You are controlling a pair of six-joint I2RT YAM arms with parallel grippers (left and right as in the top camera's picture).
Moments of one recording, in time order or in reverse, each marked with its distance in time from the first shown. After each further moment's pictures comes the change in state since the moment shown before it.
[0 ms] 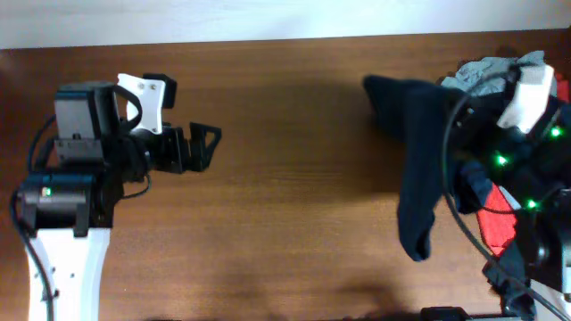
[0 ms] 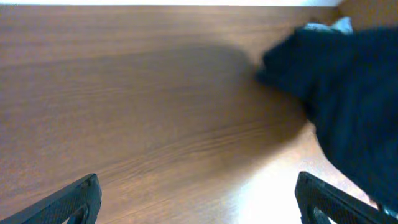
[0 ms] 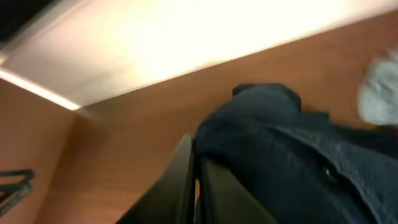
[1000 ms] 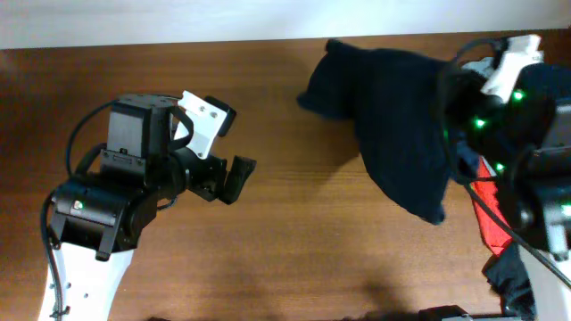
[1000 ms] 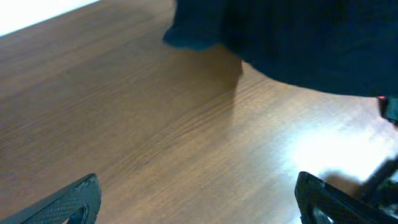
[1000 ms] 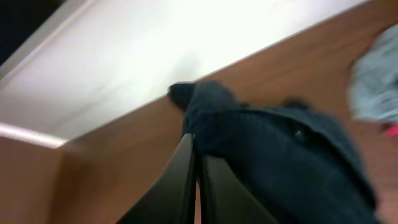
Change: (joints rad) left arm -0.248 -0.026 0.009 -0.067 -0.143 0.156; right arm 0.118 0.141 0.126 -0.034 0.318 0.129
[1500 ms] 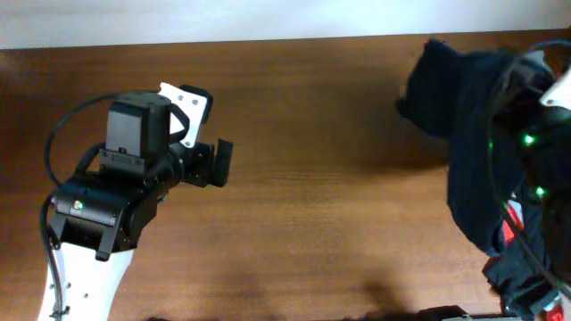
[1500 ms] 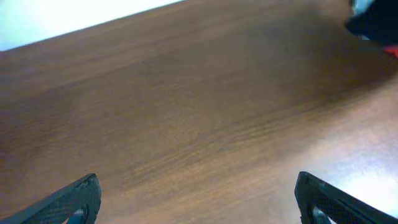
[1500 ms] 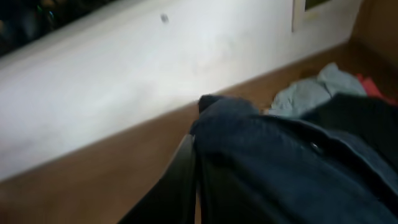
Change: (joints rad) left arm 0.000 -0.001 0.000 0.041 -0.274 -0.103; right arm 0.001 -0.002 0.242 -0.217 0.226 -0.158
